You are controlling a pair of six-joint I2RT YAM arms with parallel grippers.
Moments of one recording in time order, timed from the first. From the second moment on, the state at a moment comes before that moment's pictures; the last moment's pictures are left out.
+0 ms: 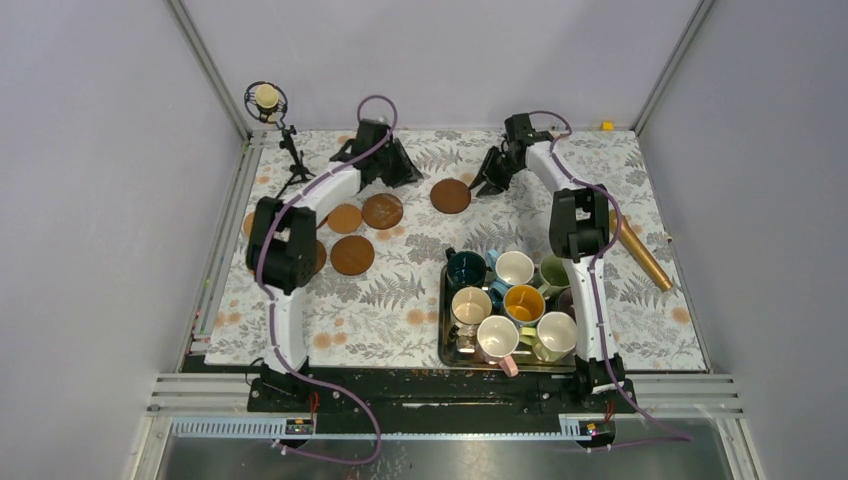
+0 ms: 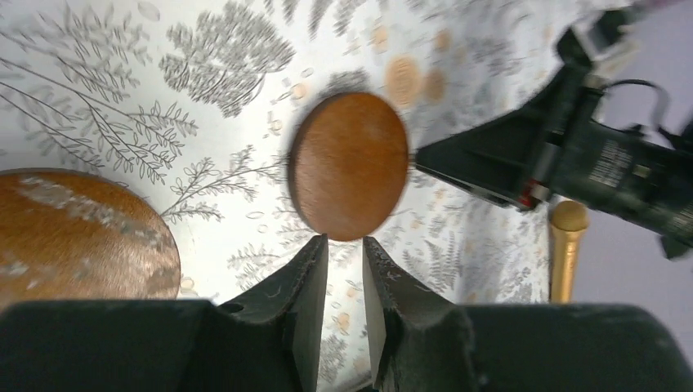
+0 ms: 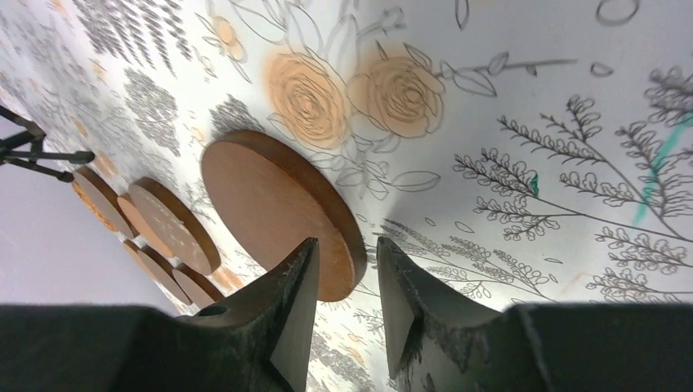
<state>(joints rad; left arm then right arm) -0.34 2.13 1.65 -0.26 0.28 -0.78 0.21 2.57 2.24 -0.80 -0.46 0.66</state>
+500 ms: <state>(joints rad) -0.34 1.49 1.38 -0.31 0.17 -0.68 0.21 2.67 2.41 -0.78 -0.42 0.77</state>
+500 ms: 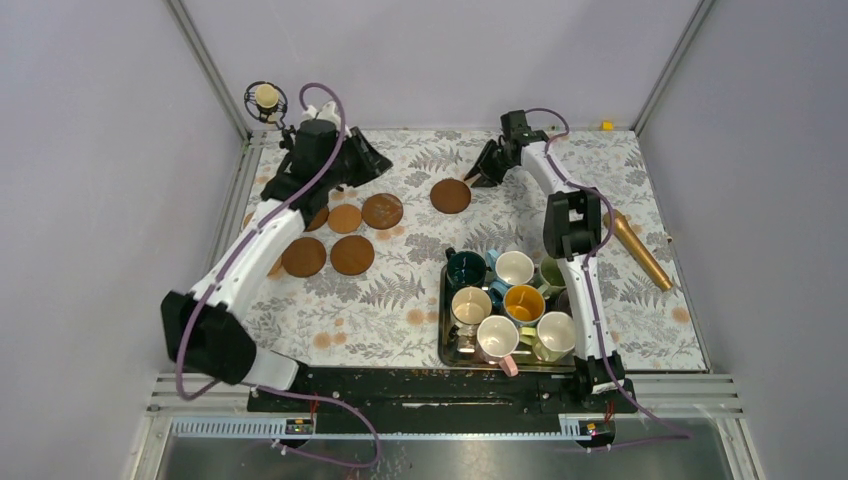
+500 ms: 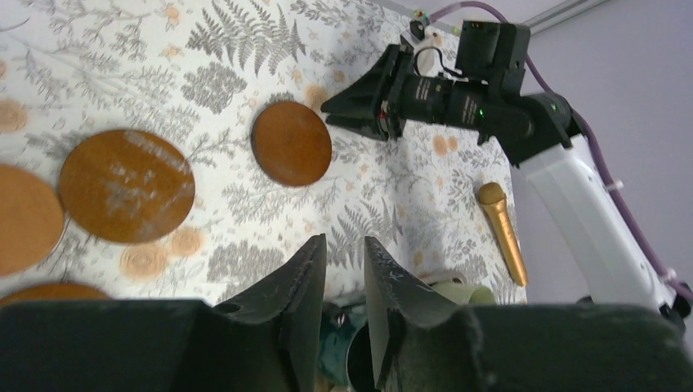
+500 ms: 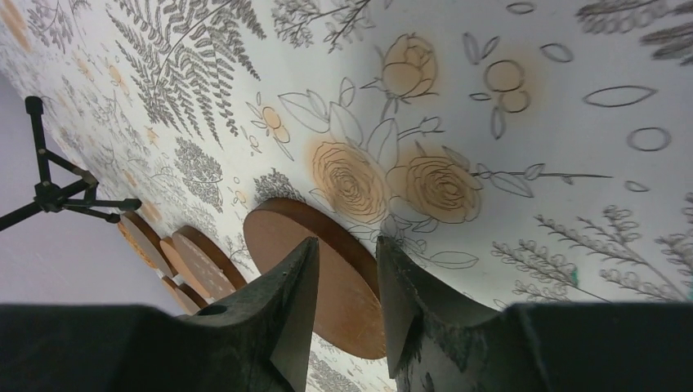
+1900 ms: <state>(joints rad) -0.32 1.13 1.03 -0.47 0.28 -0.42 0.31 2.66 2.38 -0.68 -0.48 0.88</state>
